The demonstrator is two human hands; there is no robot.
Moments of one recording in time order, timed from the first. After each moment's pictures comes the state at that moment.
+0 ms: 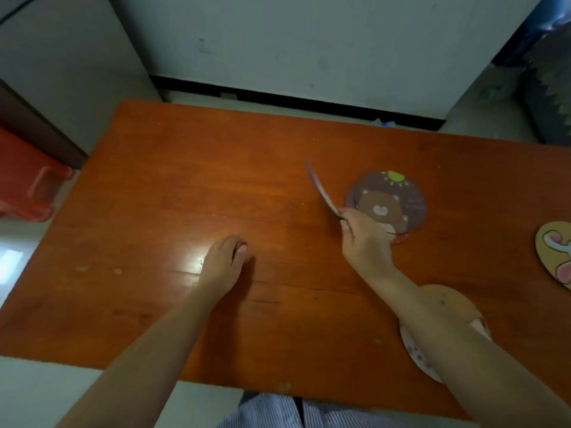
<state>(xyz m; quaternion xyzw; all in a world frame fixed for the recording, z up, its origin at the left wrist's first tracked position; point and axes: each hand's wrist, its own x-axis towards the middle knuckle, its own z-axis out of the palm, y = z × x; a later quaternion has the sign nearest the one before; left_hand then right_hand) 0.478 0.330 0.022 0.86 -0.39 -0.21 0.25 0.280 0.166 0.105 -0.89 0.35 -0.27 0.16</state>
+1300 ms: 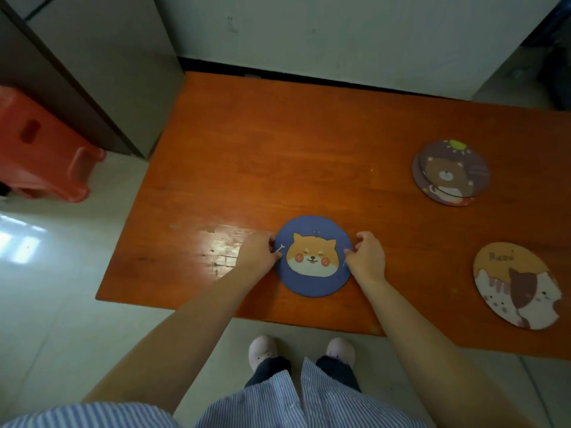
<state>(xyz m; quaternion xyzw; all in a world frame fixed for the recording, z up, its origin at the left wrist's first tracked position) 0.520 0.431 0.055 0.85 -0.36 -0.34 0.17 0.353 0.318 0.041 -0.70 0.64 -0.03 0.32</state>
